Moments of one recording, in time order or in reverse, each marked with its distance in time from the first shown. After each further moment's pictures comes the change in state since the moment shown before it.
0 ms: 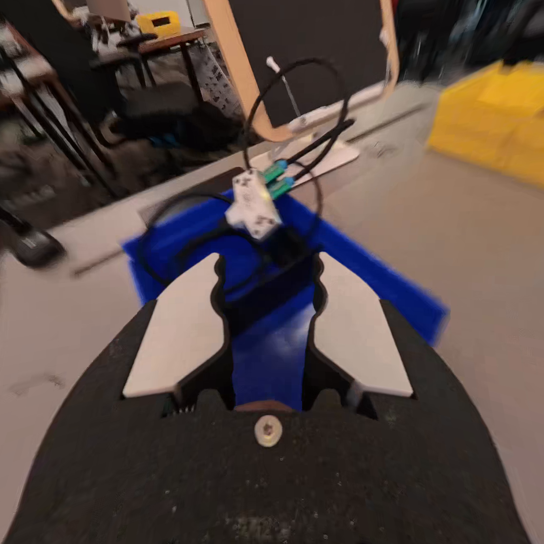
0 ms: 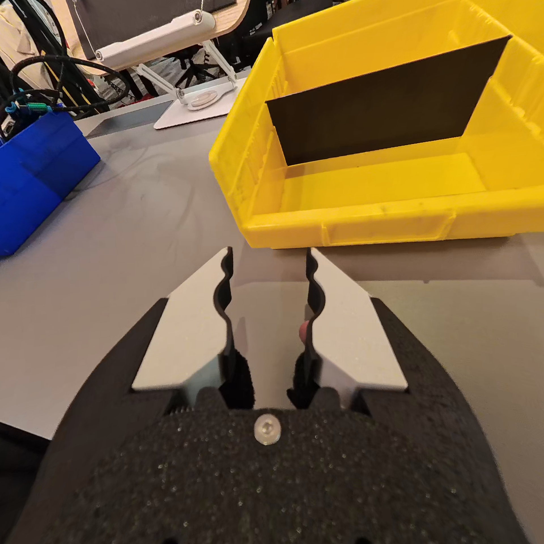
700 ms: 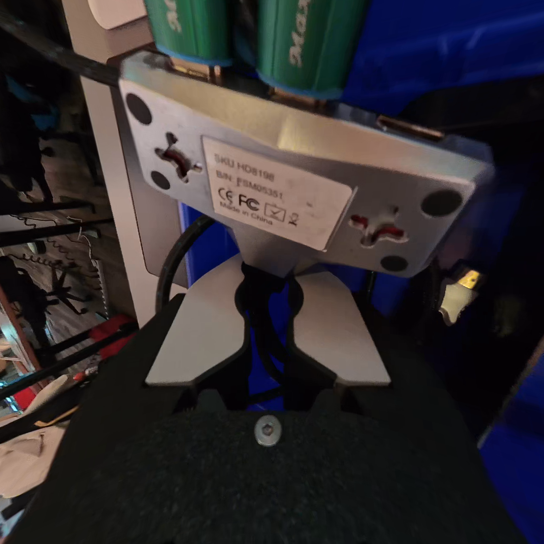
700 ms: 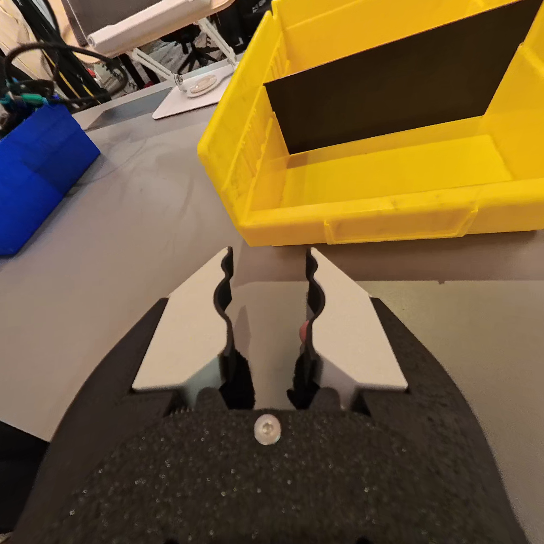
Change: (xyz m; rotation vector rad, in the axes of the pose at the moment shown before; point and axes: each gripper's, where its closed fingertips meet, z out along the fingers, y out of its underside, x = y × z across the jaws) left arm -0.059 0.065 0.172 -0.591 0.268 0.879; right arm 0.001 0.006 0.011 -0.044 -0.022 0.032
